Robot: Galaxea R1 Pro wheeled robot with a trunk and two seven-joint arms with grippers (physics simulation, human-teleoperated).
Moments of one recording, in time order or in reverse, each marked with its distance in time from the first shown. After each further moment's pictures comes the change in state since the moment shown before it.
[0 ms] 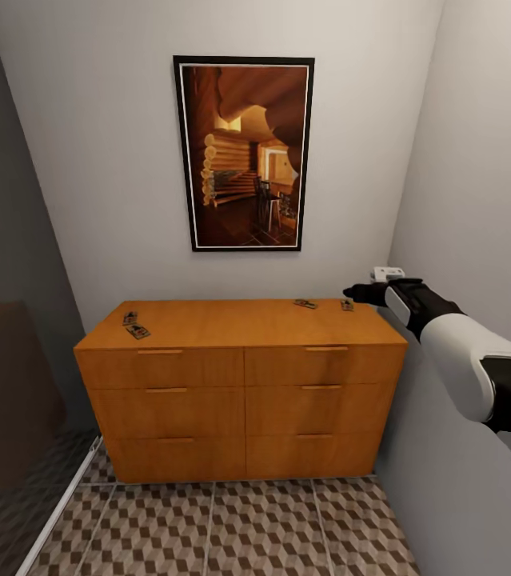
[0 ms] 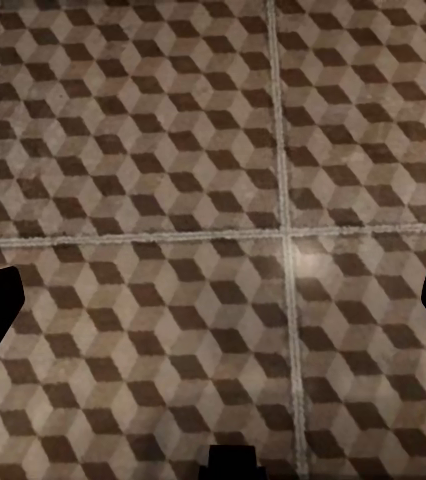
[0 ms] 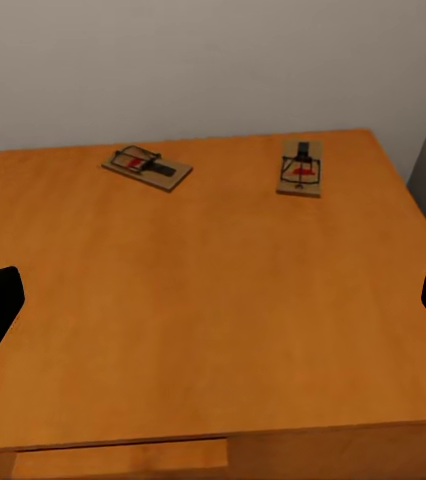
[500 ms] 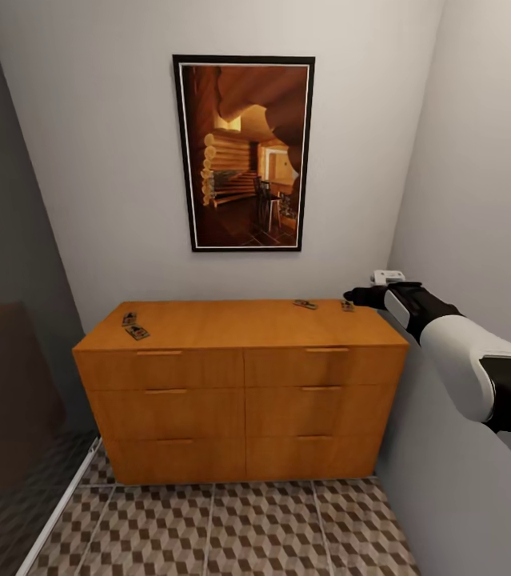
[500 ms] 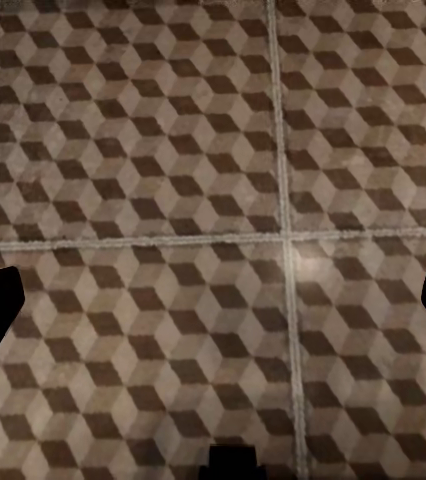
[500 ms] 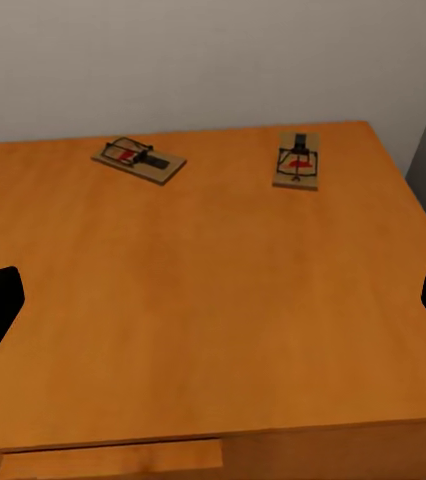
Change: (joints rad) left arm 0.000 0.000 0.000 0.000 0.000 0.000 0.000; right arm 0.000 0.000 0.001 0.030 0.002 -0.020 -0.009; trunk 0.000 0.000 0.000
